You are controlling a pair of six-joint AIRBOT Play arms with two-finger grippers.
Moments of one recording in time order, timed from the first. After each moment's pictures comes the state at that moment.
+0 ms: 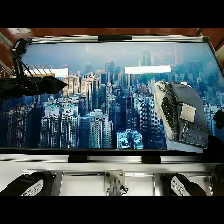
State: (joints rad) left arm -0.11 -1.01 1.18 0.93 -0.98 -1.27; right arm -0.36 -1.06 1.22 1.19 -1.65 -1.31
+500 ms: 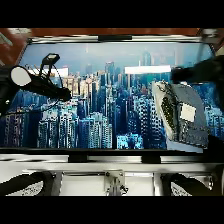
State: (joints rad) left arm -0.24 -1.28 1.36 1.40 -1.25 -1.43; right arm 0.14 -1.23 1.45 1.42 -1.19 -1.37
